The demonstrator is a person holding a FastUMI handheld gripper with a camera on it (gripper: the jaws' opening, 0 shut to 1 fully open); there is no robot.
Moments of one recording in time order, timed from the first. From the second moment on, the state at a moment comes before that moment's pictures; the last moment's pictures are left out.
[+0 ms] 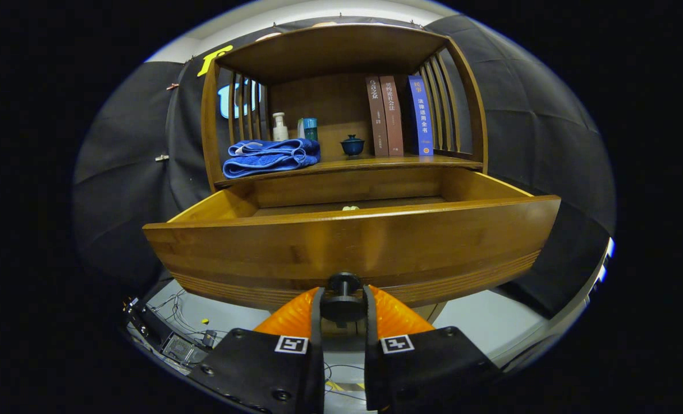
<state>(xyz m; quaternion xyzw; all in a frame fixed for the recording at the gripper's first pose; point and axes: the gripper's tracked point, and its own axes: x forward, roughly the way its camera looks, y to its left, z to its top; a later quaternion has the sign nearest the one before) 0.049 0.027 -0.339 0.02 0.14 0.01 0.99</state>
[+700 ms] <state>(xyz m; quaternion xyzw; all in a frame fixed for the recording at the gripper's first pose) 0.025 0.012 -0.290 0.03 0.09 0.01 1.00</state>
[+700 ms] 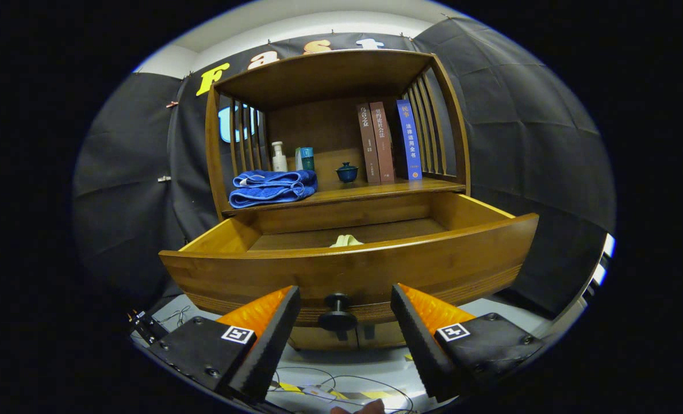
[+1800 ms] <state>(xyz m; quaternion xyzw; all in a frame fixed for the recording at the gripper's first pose) 0.116 0.016 -0.178 0.02 0.25 0.00 0.97</state>
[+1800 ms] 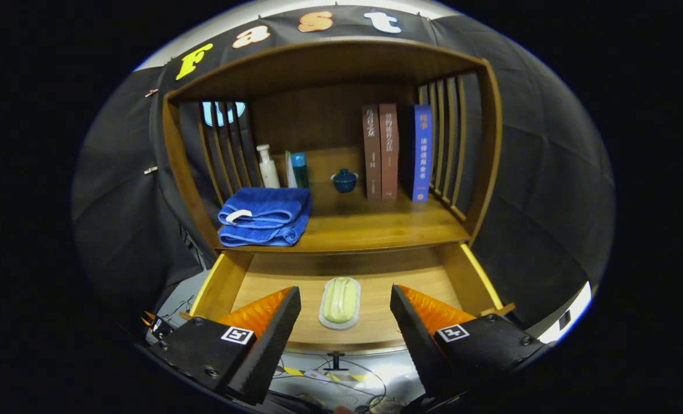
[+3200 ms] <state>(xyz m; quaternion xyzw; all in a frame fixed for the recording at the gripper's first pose) 0.205 0.013 -0.339 0.03 0.49 -0.06 0.87</state>
